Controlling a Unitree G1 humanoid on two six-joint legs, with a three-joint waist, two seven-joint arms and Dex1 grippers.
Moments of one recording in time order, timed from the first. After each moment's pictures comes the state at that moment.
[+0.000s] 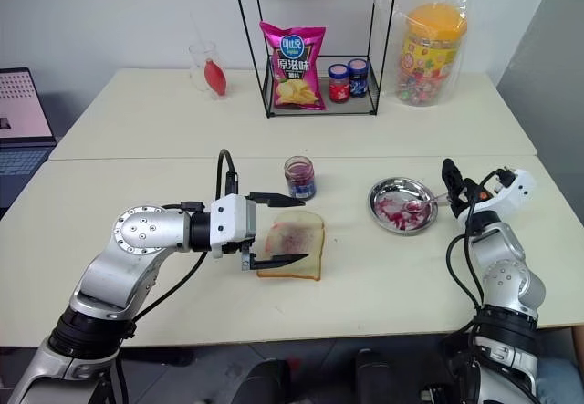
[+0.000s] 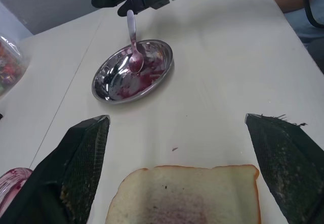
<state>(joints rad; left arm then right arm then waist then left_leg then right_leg) -0.41 0.67 -0.16 -0.30 -0.23 0.18 -1.09 -0.42 -0.27 -0.49 0.11 0.77 0.51 0.18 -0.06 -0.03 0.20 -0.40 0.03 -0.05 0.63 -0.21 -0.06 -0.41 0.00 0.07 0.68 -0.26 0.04</state>
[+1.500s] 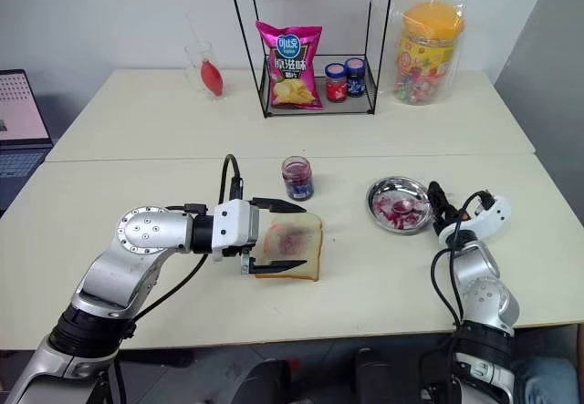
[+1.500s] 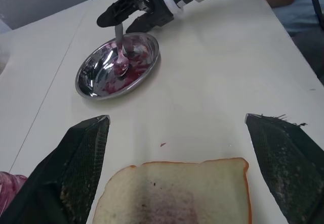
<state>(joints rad) -0.42 0.68 -0.19 -0.28 -0.23 0.17 -1.12 -0.37 -0.15 -0.50 0.13 0.85 0.51 0.06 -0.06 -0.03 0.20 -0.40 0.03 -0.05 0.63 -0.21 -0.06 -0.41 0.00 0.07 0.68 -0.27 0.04</state>
